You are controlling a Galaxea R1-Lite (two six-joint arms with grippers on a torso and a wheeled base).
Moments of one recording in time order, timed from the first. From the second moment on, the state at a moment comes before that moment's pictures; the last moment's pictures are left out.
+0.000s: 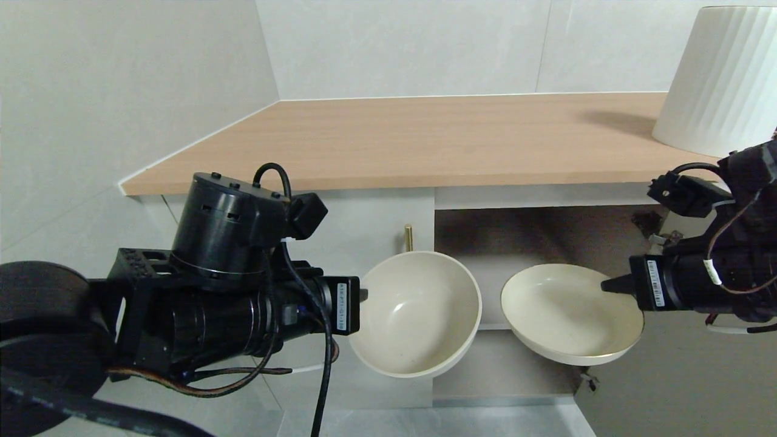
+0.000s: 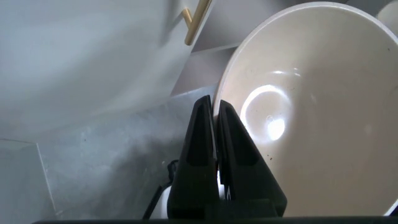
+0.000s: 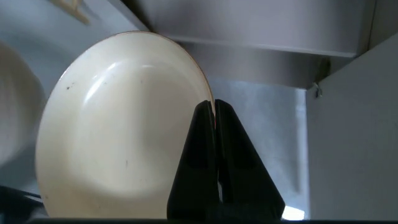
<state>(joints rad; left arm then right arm) -0.69 1.58 -0.93 -0.08 0.10 -0.42 0.43 1.44 -1.02 0.28 -0.04 0.27</state>
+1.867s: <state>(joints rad) -0.71 1.60 -0.93 -0.08 0.10 -0.42 0.27 2.40 -1.04 -0.76 -0.29 0.38</state>
